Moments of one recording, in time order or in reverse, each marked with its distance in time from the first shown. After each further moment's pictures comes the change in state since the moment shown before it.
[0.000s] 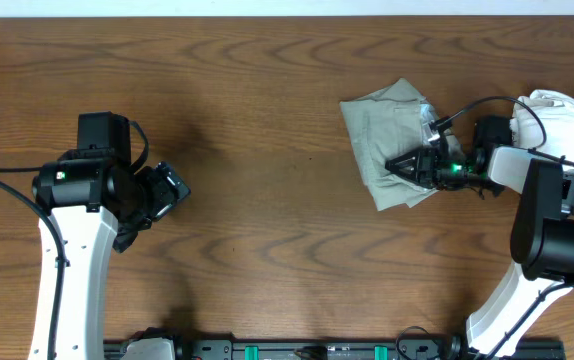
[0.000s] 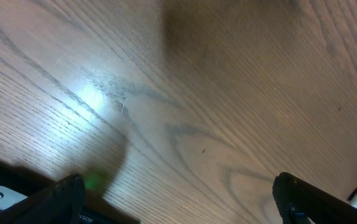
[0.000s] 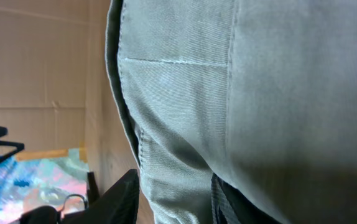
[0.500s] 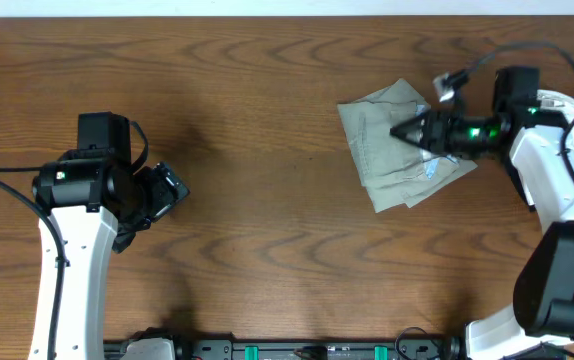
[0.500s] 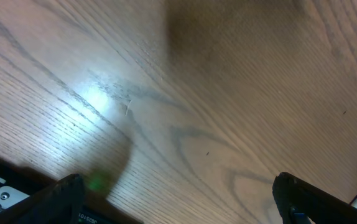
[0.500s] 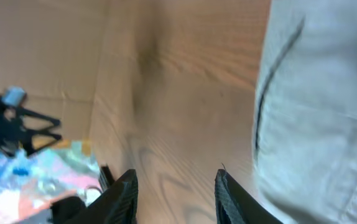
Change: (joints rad) left arm 0.000 0.000 0.000 0.000 -0.017 0.000; right arm 0.072 -0.279 0.184 -0.360 0.051 -0.010
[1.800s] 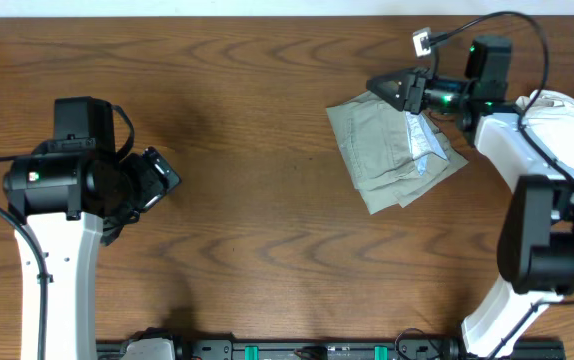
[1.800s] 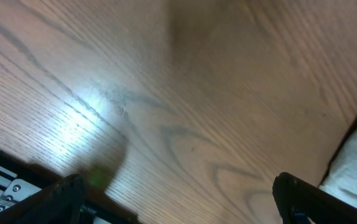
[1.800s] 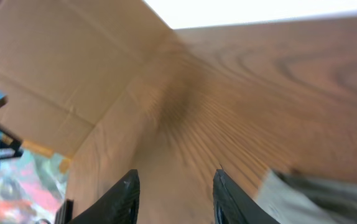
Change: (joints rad) left arm 0.000 -0.002 0.182 -0.115 -0.003 0.000; right arm 0.094 0.224 0.079 0.822 -0.117 0.309
